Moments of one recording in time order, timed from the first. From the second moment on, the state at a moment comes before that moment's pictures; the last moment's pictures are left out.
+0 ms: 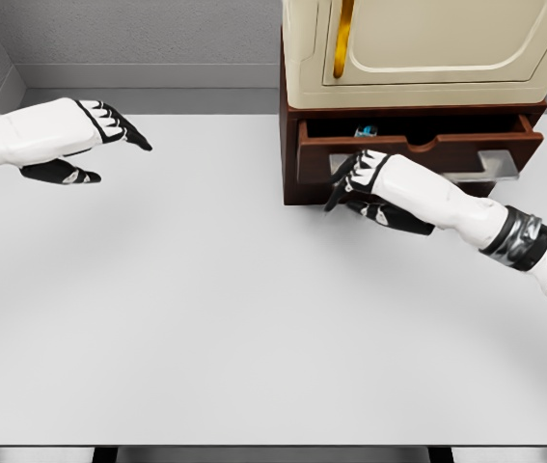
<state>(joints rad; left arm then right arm) -0.72 0.96 -0.66 -1.50 -0.26 -0.61 -0.36 -0.47 -0.77 0.65 -1.59 0.19 -0.61 0.08</state>
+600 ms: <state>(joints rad) -0.72 0.96 -0.66 -1.50 -0.26 -0.61 -0.36 -0.43 -0.86 0.64 -1.70 0.20 -0.61 0.08</state>
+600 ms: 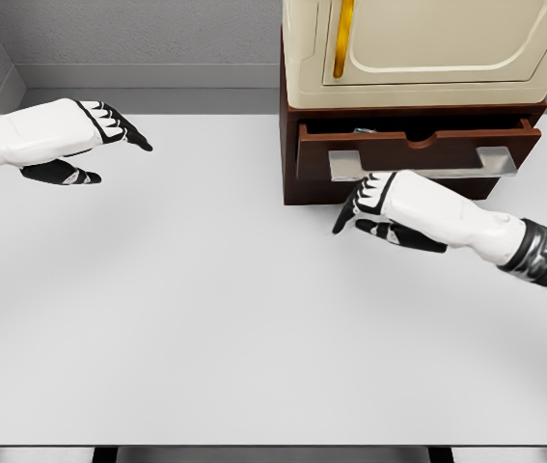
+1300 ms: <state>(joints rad) -0.72 0.96 -0.66 -1.50 -0.26 -0.61 -0.36 -0.51 -0.79 0.64 -1.48 0.21 -0.61 0.11</state>
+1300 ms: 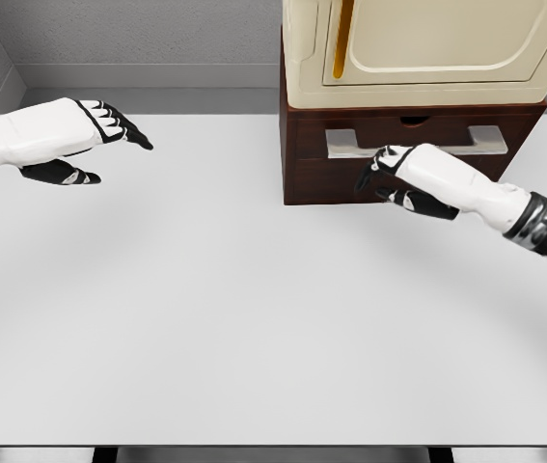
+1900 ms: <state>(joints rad) -0.72 0.96 -0.65 -1.49 -0.26 -0.61 -0.36 -0.38 -0.96 0.56 -1.65 0.23 -0.61 0.09</state>
